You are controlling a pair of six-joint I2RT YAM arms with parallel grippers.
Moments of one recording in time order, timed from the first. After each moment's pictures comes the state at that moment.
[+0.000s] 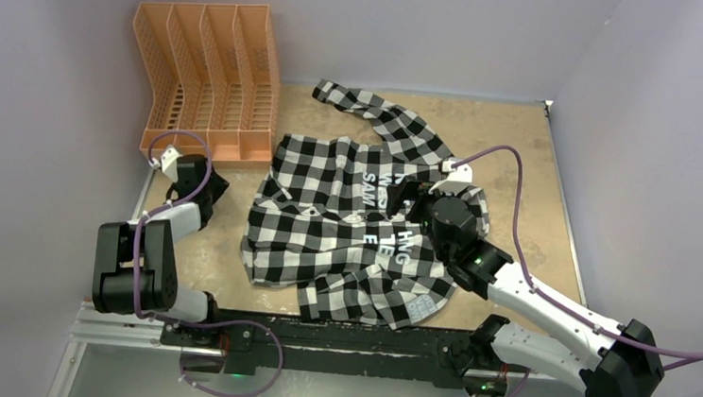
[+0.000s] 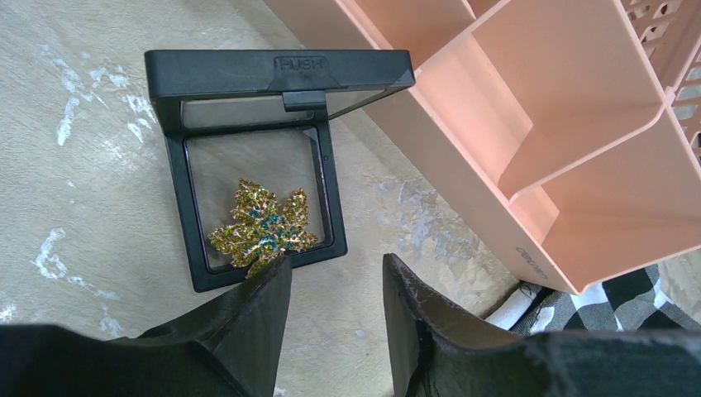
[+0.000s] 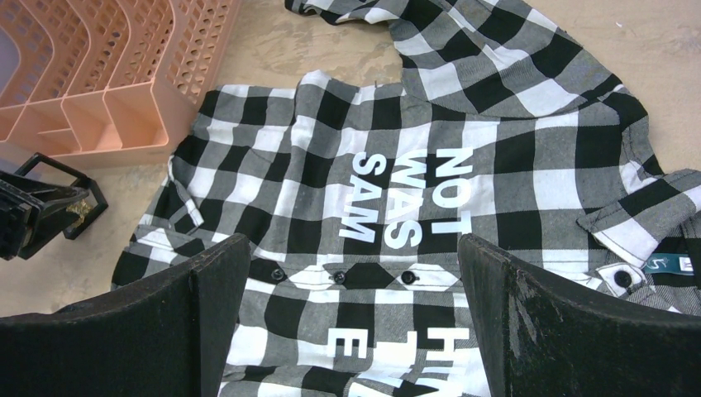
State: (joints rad) left arm 0.15 1.43 0.55 0.22 -0.20 -0.76; right arm 0.80 0.98 0.63 0.10 0.50 0.45
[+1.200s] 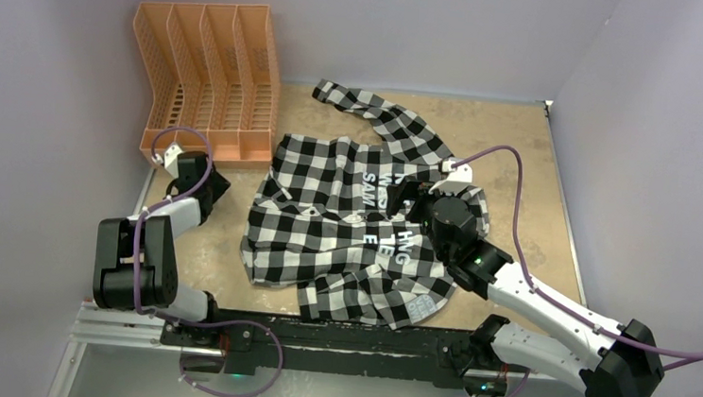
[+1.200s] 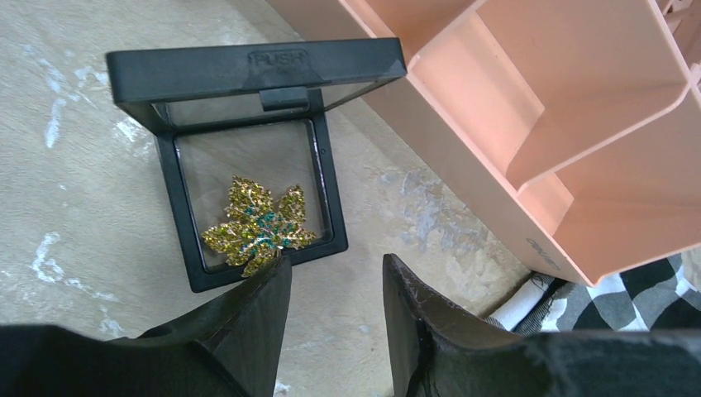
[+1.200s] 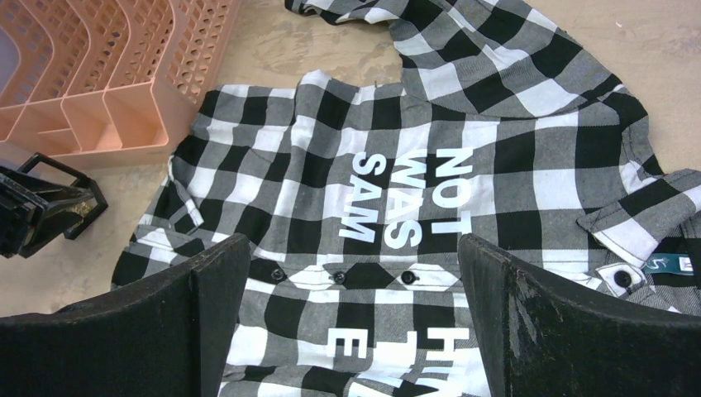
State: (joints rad) left arm 0.15 1.45 0.59 0.16 -0.19 -0.72; right arm 0.80 0.98 0.63 0.10 0.50 0.45
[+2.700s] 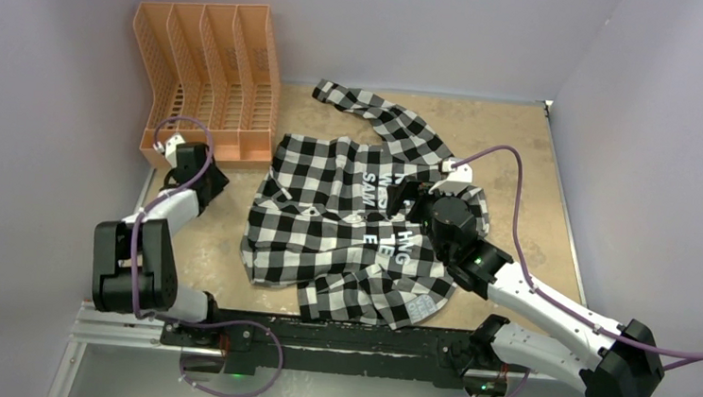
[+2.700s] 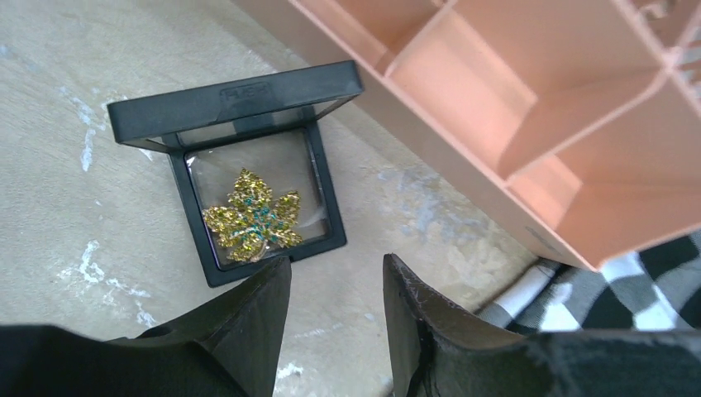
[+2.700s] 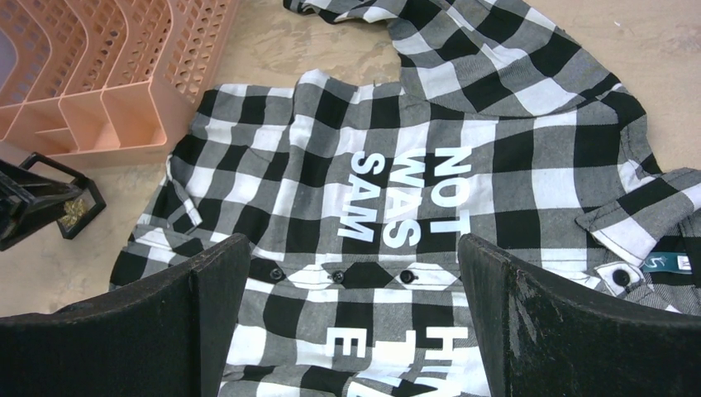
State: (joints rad) left arm 0.15 1.45 0.68 0.02 -0.20 -0.64; right arm 0.80 0.98 0.63 0.10 0.50 0.45
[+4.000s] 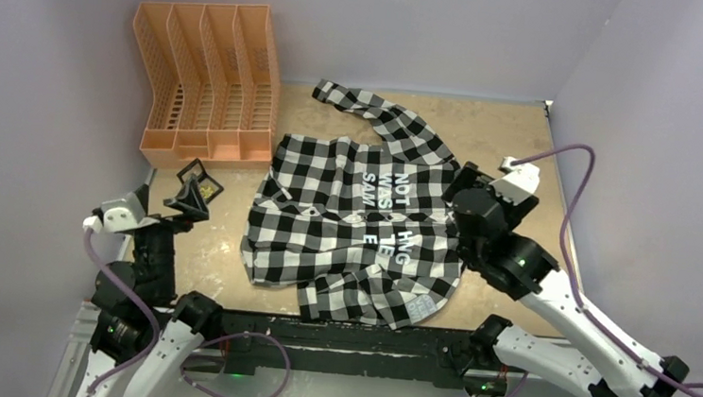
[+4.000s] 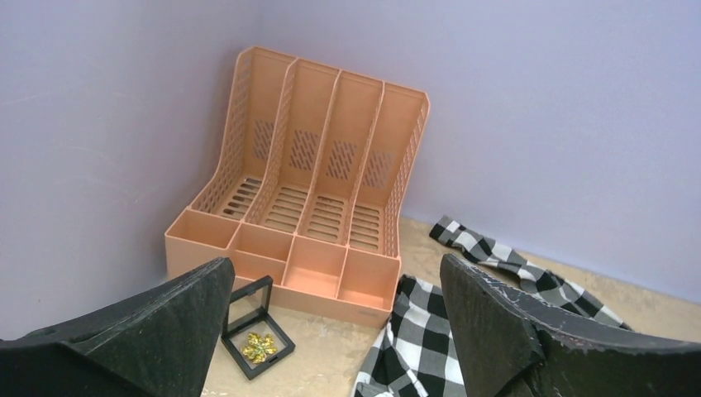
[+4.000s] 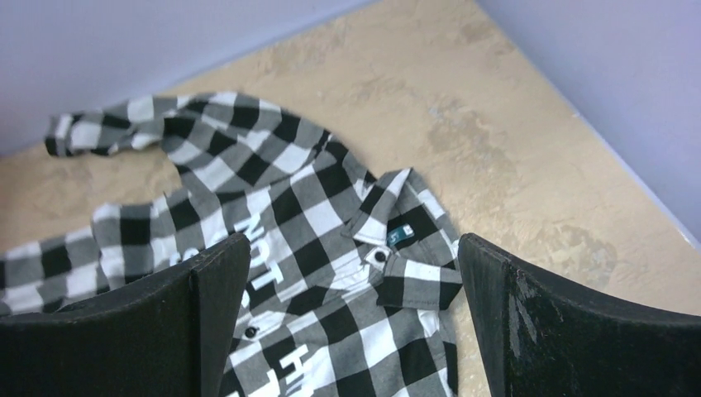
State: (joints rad) left arm -0.41 0.11 0.61 -0.21 -0.62 -0.07; right arm 0.80 0.88 0.89 -0.52 1.07 0.61
